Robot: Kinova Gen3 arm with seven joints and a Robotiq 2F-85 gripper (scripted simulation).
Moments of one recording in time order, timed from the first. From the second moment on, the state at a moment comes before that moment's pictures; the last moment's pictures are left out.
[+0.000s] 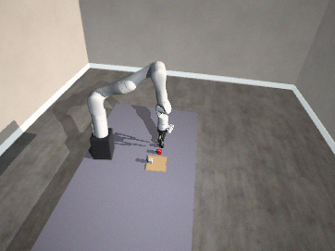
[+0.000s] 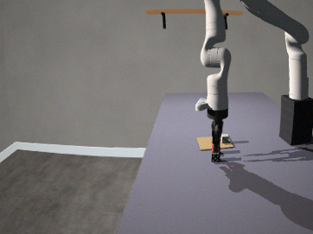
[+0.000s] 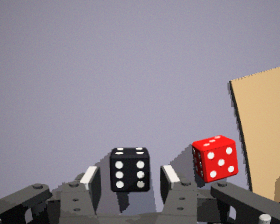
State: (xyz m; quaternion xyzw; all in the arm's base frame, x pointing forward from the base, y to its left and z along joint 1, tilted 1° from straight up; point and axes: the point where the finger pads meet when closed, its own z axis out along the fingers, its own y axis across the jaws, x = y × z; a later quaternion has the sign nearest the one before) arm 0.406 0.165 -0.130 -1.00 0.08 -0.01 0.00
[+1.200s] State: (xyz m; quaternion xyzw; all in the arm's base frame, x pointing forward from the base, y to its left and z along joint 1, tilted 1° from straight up) arm 0.407 0.166 -0.130 -1.00 0.08 -0.01 0.00
